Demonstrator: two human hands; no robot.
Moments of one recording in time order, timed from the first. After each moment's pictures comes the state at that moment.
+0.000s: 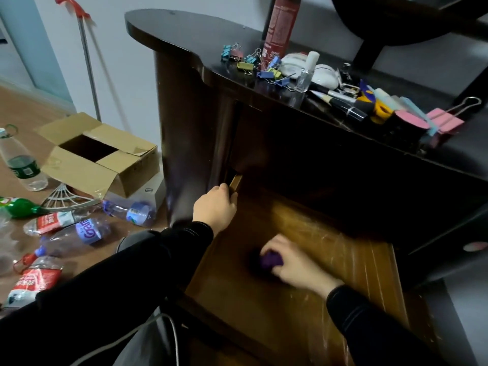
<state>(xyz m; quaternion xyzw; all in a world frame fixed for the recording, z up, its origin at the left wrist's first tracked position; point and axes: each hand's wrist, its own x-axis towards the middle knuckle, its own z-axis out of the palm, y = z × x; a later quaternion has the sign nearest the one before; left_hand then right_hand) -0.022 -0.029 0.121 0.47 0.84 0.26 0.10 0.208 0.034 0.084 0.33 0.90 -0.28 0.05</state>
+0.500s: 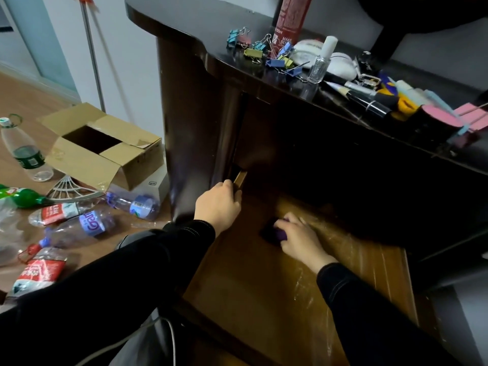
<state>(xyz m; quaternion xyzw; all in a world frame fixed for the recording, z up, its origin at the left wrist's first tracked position) -0.027 -0.022 0.116 0.47 0.84 0.25 0.09 0.180 0.093 0.055 0.39 0.91 -0.10 0.04</state>
